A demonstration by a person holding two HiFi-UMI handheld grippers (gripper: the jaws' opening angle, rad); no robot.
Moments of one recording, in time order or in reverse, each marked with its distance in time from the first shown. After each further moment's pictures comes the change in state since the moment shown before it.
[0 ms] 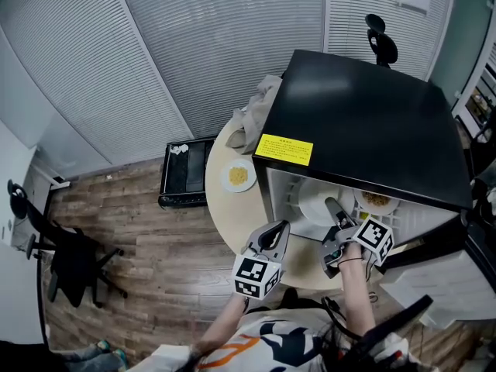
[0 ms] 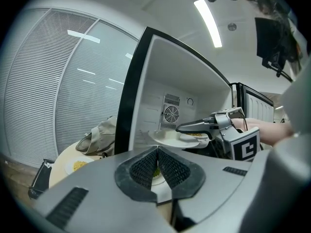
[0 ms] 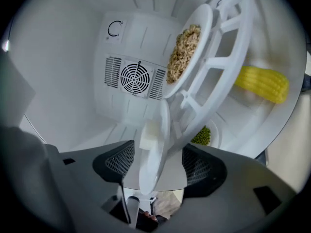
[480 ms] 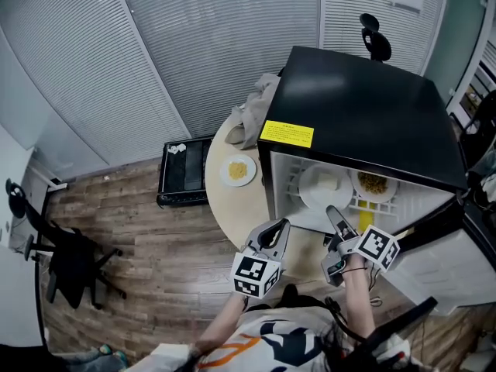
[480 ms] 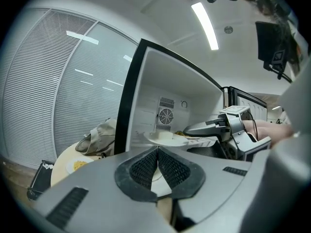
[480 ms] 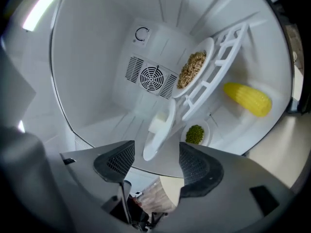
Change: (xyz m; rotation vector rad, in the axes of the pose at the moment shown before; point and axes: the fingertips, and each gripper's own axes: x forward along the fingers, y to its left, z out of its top) left arm -0.027 -0.012 0.003 0.008 -0.018 -0.029; right arm -0.050 0.009 -0.024 -0.185 0.008 -0.013
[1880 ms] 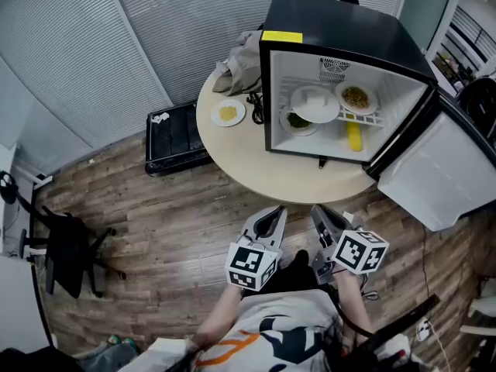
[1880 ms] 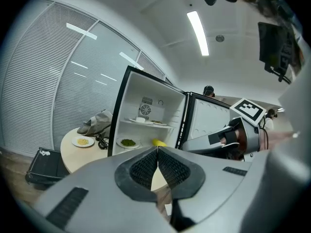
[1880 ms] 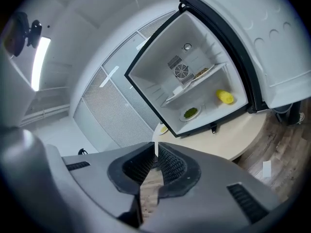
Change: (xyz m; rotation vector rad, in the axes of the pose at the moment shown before) left arm -0.173 -0.086 -0.060 -0.031 0.026 -0.120; right arm -0.152 0.025 -0.195 -0.395 0.063 -0.028
